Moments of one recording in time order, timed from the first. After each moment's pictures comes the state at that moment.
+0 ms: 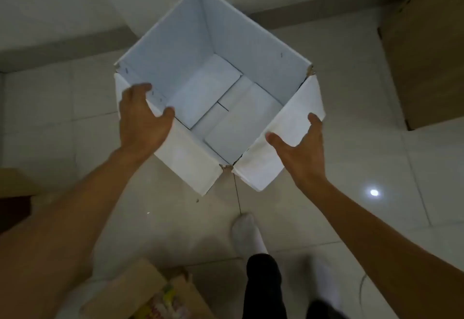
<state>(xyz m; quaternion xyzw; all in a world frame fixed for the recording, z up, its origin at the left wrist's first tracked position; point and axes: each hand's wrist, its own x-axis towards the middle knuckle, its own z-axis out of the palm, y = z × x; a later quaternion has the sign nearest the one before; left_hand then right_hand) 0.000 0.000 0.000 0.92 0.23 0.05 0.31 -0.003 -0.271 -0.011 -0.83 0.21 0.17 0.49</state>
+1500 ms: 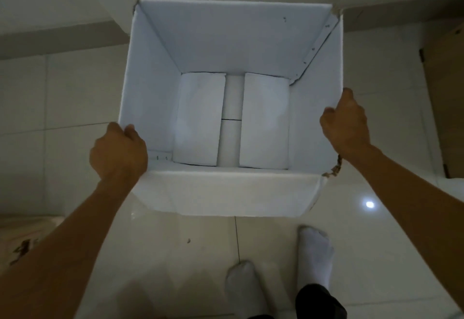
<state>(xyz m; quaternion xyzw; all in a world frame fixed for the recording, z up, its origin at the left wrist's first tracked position) 0.062 0.061 -0.111 0.91 0.41 0.00 0.07 0.190 -0.271 -0.110 -0.95 0.09 0.11 0.28</state>
